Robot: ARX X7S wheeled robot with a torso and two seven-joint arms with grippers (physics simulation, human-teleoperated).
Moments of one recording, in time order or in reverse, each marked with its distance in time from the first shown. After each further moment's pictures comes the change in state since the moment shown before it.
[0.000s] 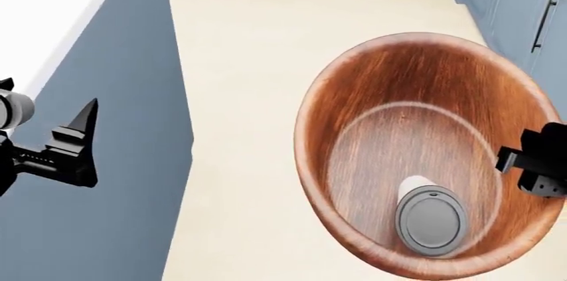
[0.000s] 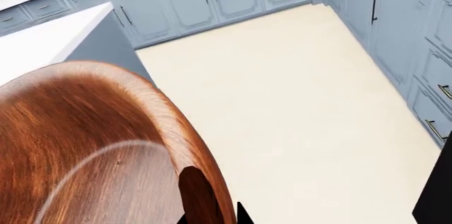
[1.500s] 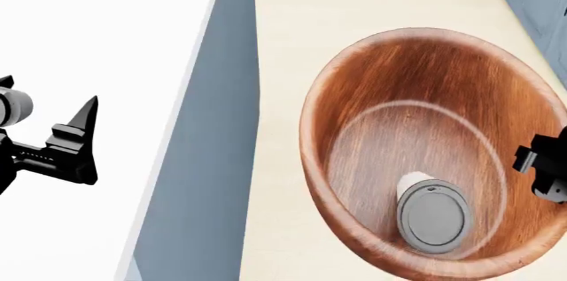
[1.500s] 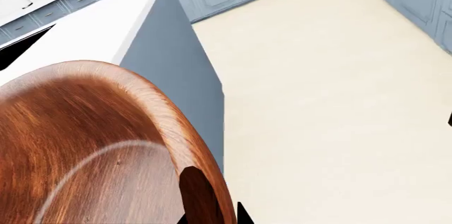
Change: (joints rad) left arm -0.005 0.016 -0.013 0.010 0.013 -0.016 0.010; right arm -0.039 0.024 0.087 0.001 0.131 0.043 0.071
